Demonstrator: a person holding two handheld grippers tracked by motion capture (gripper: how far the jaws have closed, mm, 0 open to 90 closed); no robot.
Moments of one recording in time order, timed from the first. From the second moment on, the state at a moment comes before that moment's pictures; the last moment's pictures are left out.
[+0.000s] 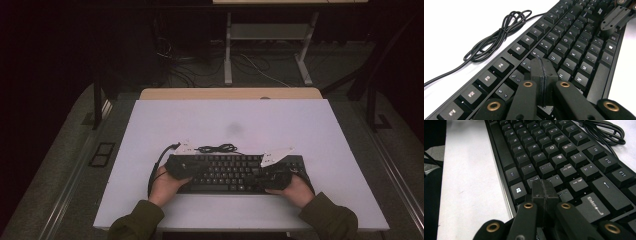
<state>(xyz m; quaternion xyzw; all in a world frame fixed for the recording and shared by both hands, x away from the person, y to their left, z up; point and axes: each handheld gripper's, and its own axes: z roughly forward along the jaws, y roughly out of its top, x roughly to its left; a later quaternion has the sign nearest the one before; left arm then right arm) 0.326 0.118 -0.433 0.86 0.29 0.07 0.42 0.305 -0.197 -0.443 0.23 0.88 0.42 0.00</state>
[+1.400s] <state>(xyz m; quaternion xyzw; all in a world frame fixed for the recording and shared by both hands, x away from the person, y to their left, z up) 0.309 0.155 -0.431 0.84 0.30 0.07 0.45 0.312 -0.192 -0.432 0.24 0.86 0.45 0.00</state>
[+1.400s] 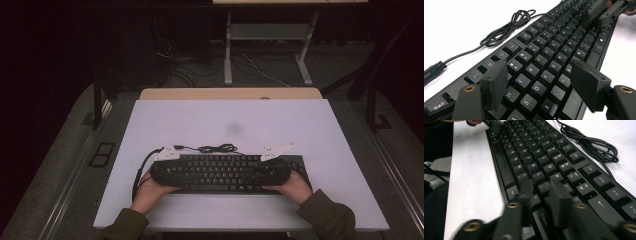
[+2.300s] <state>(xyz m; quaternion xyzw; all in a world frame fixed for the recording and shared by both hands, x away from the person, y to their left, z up) 0.311 0.163 -0.428 0.83 0.31 0.08 0.46 0.333 -0.154 -0.428 0.26 0.83 0.49 0.01</state>
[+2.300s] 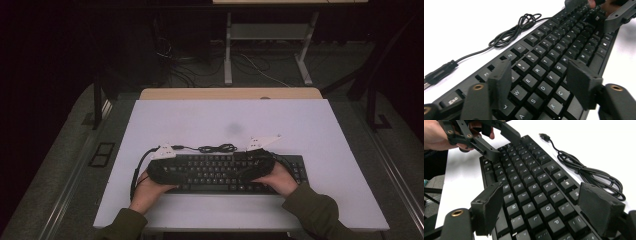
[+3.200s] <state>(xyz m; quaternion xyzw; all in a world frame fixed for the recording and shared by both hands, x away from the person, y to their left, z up) 0.323 0.158 -0.434 0.84 0.31 0.08 0.44 0.335 -0.145 -0.431 0.26 0.83 0.49 0.01</state>
